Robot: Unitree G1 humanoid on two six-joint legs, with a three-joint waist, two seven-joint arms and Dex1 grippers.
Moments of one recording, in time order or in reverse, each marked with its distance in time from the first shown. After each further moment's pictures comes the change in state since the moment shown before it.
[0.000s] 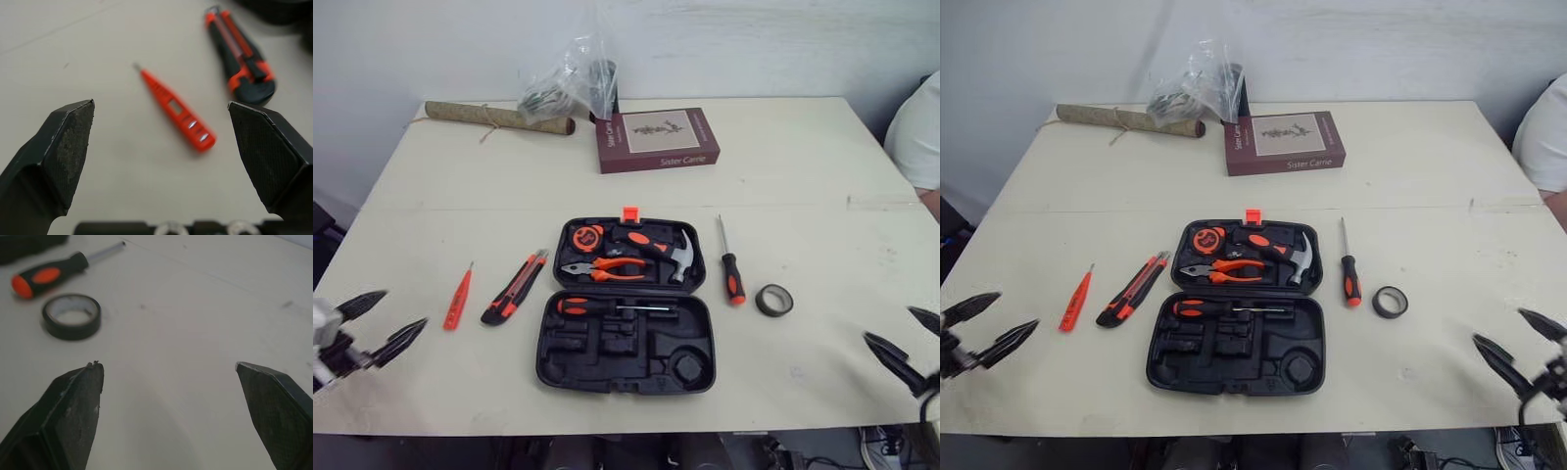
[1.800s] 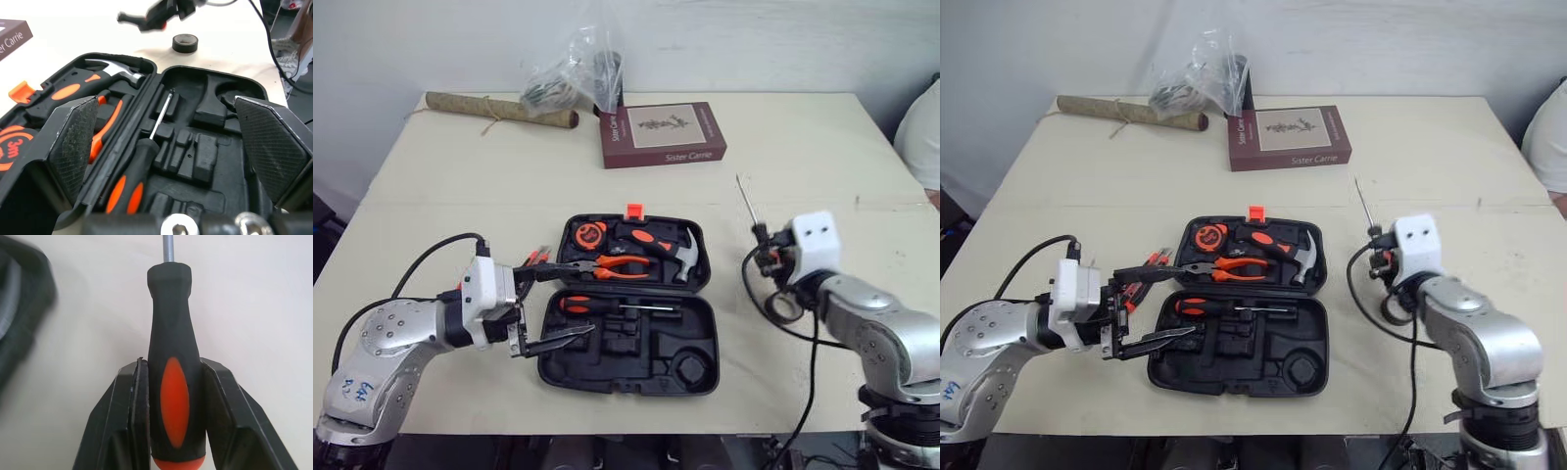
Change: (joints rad) left arm -0.230 -0.030 -0.437 -0.539 -0.103 0.205 0.006; right arm -0.684 0.054 0.474 -0.562 -0.073 1.070 -0.703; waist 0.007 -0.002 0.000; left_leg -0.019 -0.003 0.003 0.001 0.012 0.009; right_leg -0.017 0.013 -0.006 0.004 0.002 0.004
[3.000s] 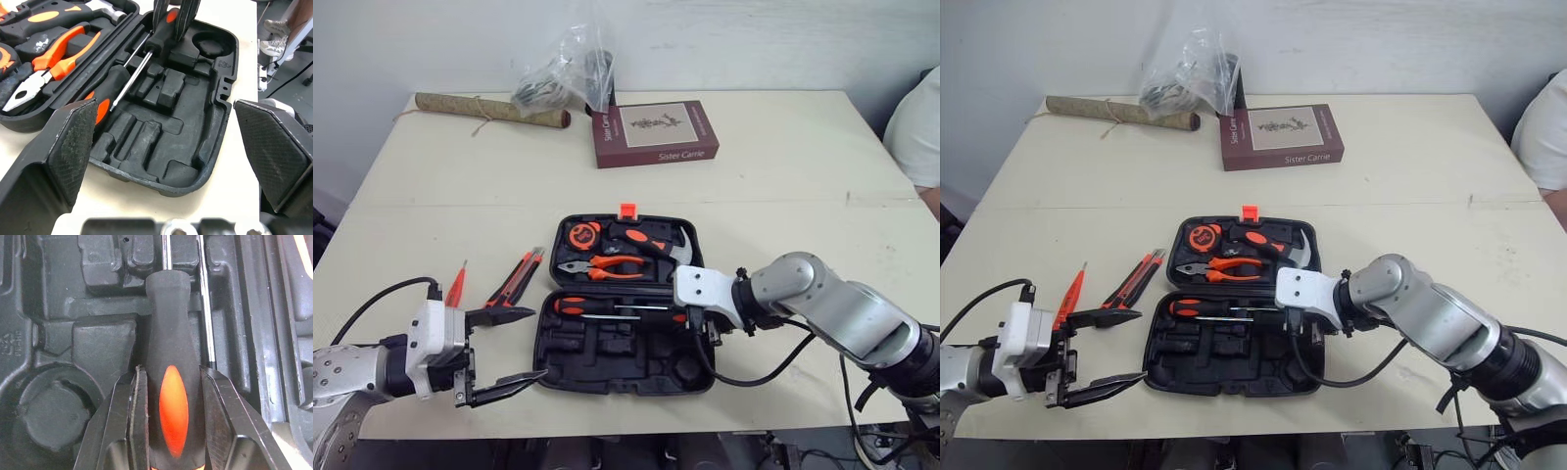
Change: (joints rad) left arm 0.312 0.058 0.204 -0.007 -0.024 -0.011 -0.124; right arm -0.352 -0.200 0.722 -0.013 -0.174 -0.100 0.722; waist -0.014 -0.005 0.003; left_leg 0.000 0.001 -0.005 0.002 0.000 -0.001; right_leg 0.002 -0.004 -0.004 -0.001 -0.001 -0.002
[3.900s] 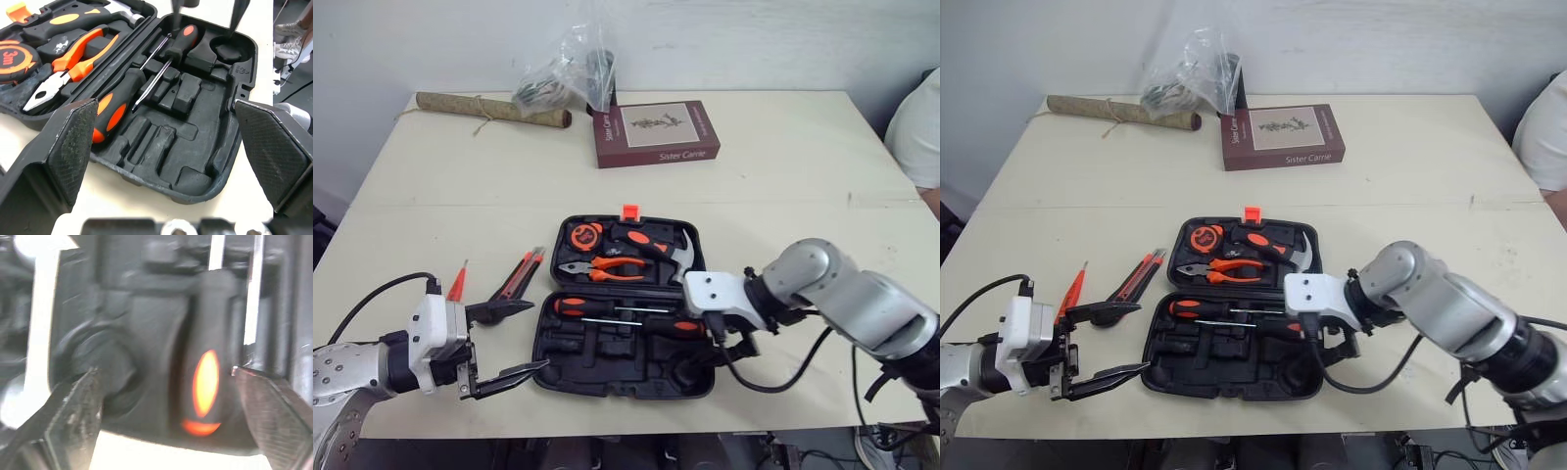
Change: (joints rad) left arm -0.001 -0.002 0.000 -0.013 0.000 0.013 0.057; right arm -0.041 -0.108 -0.042 0.017 0.029 -0.095 0.340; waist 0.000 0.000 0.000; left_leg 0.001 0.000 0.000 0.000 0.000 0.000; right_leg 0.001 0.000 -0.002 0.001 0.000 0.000
